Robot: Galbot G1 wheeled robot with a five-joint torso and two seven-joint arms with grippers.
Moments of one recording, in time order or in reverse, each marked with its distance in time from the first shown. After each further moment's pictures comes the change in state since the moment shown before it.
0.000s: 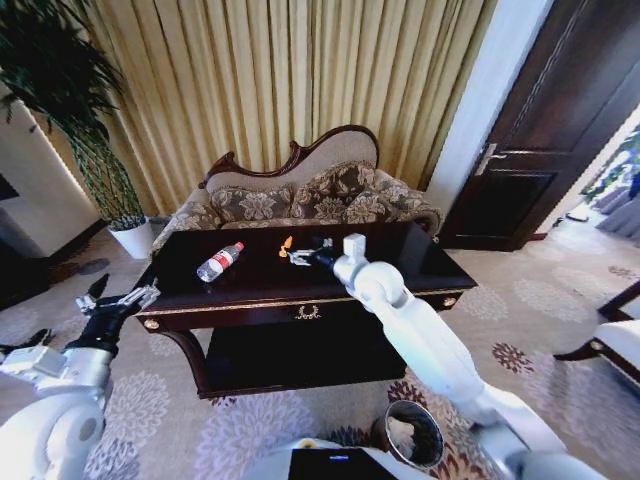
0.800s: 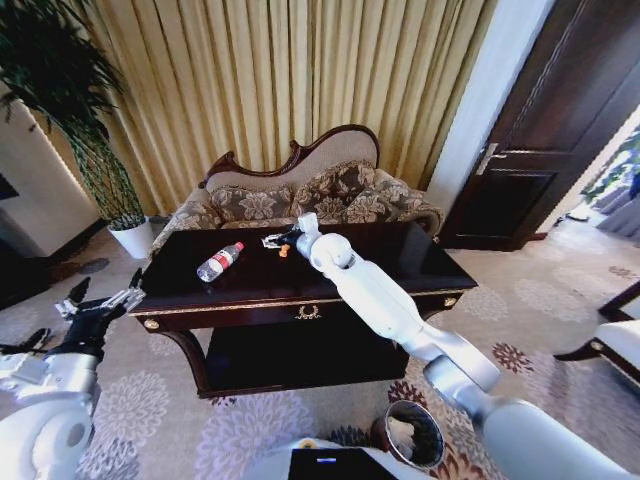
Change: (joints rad) left arm 0.004 -0.017 -0.035 0.002 -0.008 -0.009 0.000; right arm 0.239 0.198 -0.154 -0.430 -0.056 0.031 0.000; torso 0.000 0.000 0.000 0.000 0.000
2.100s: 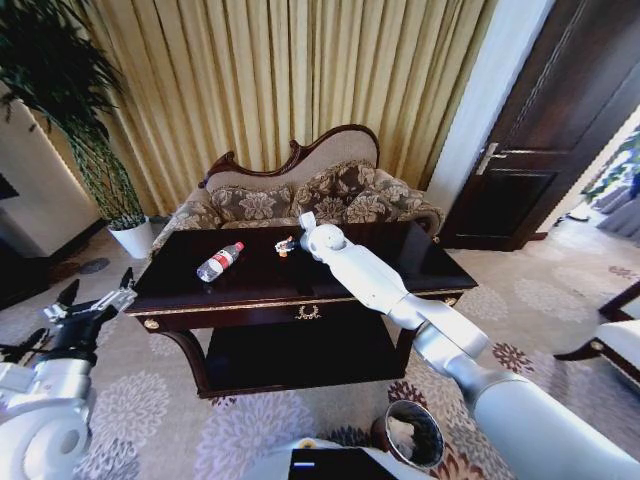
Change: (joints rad) left arm 0.008 -0.049 -0.025 -0.019 -0.027 -0.021 0.007; right arm 0.144 0.033 -0.104 -0.314 0.141 -0.092 0.000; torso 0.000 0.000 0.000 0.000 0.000
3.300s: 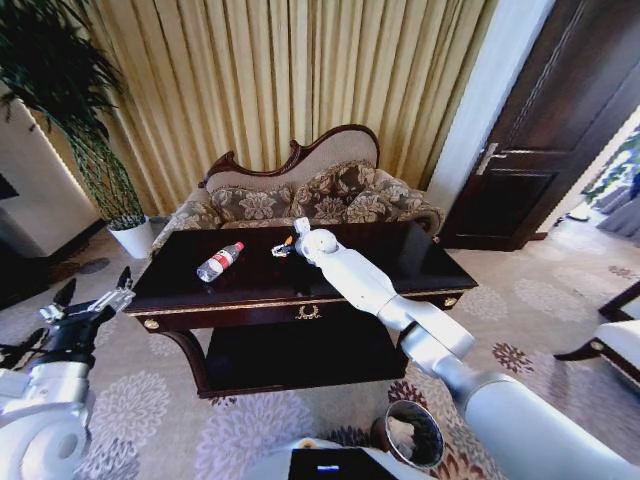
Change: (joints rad) left arm 0.007 -0.012 -0.009 -0.007 -0.006 -0.025 0.017; right arm -0.007 0.059 0.028 -0.090 -0.042 0.041 0.000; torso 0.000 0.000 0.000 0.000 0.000
